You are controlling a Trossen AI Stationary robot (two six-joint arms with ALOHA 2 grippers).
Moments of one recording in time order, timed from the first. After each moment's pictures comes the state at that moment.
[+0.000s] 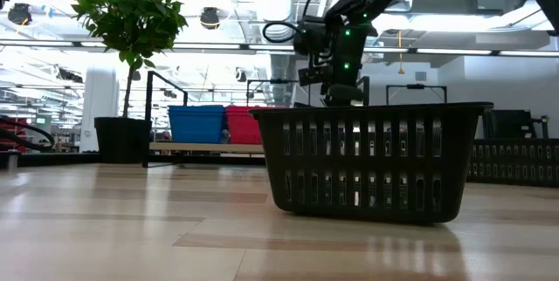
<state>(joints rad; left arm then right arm) -0.84 0.80 0.94 -0.90 -0.88 -0.83 -0.42 1.92 1.46 -0.77 0.11 -0.42</state>
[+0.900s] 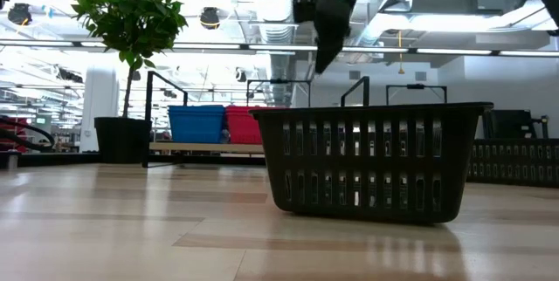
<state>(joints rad) -0.84 0.80 0.94 -0.90 -0.90 -0.81 -0.37 1.91 1.88 -1.17 0.01 -0.27</state>
